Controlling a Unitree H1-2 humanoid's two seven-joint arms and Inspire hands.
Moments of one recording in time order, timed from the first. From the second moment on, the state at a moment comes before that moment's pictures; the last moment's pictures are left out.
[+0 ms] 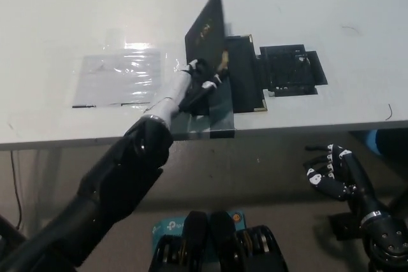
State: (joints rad) left_arm -0.85 0.20 -0.66 0.59 0.19 0.32 0.17; right_arm -0.22 -0.13 0.04 0.08 -0.11 0.34 0.03
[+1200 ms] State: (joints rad) left_arm -1.09 0.08 -1.09 0.37 0.81 0.37 -0.04; right_arm -0.27 -0.14 0.13 0.04 -0.13 0.46 0.06
